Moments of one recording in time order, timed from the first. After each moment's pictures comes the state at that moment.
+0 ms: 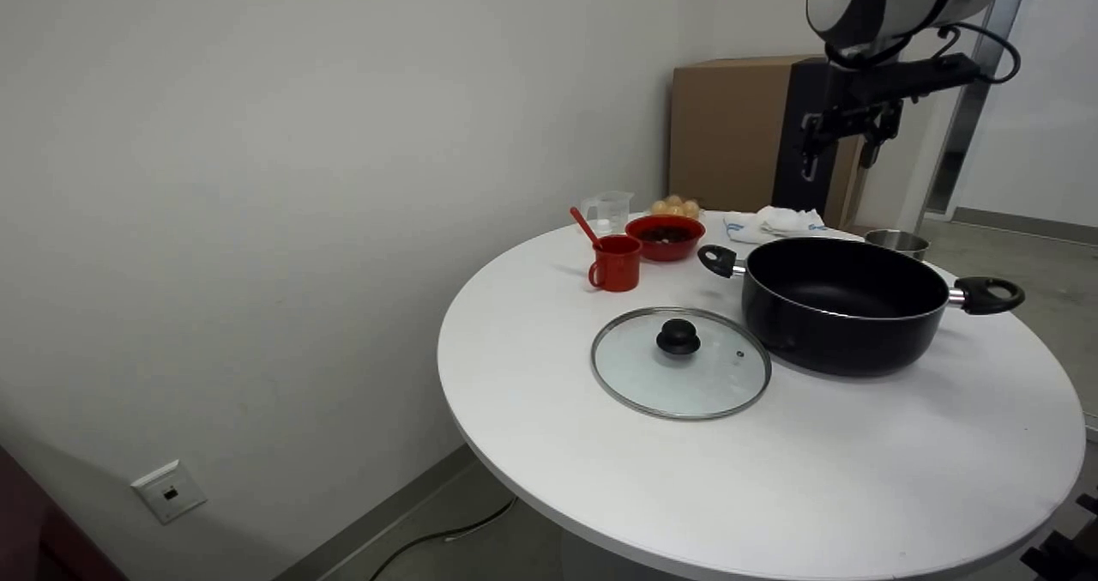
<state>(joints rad) -0.23 0.42 -0.17 -1.84 -0.08 2.44 -0.02</state>
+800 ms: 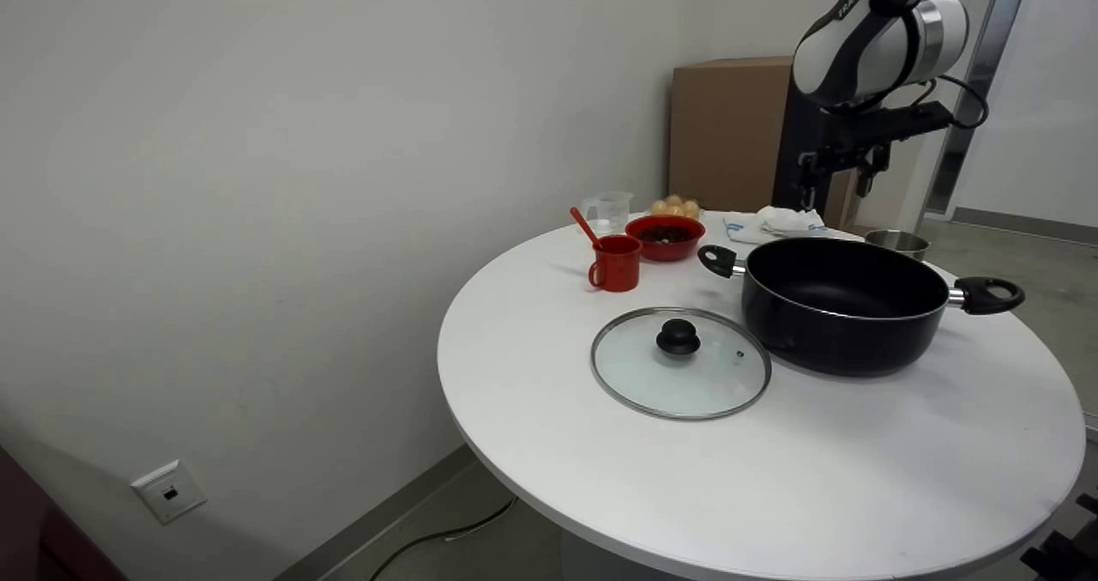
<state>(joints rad) -0.26 0.66 -0.19 -1.62 -0.08 2.44 -0.02</state>
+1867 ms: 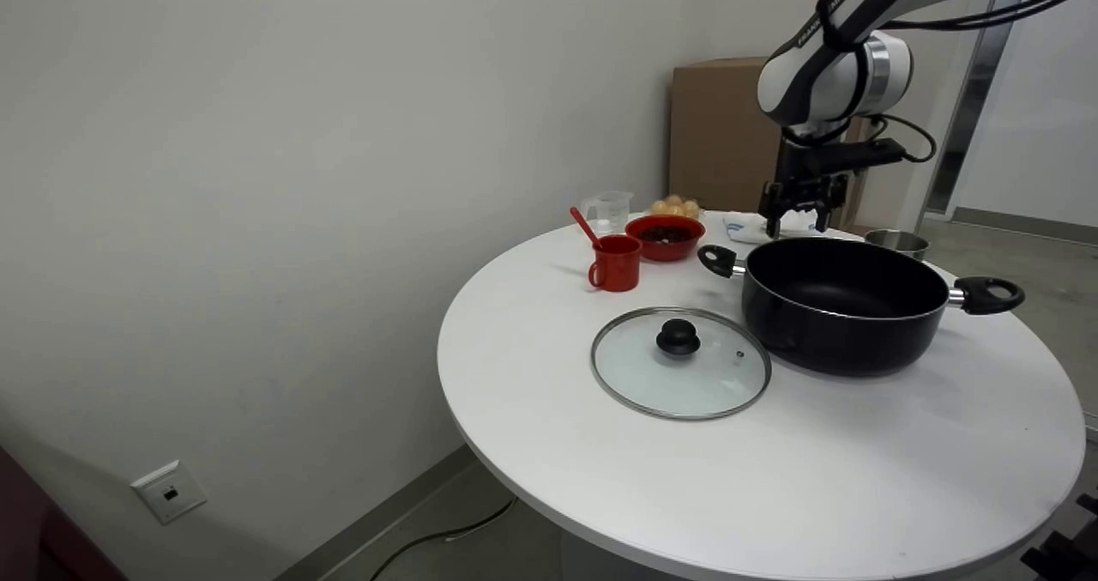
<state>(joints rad) -0.30 0.82 -0.09 -1.44 0.01 2.29 -0.12</state>
